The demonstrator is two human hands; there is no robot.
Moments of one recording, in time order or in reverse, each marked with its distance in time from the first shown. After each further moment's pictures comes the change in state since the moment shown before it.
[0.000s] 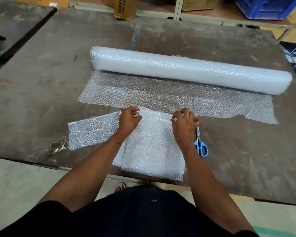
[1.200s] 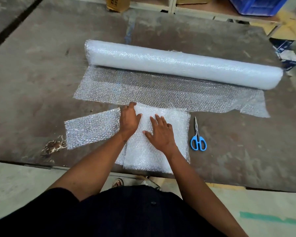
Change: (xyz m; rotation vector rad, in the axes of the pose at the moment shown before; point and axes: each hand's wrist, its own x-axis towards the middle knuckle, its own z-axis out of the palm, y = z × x) left_hand 0.008 -0.016 0.014 0.372 0.018 0.118; right_hand -0.048 -0.066 0.029 -0.001 -0.493 -0.178
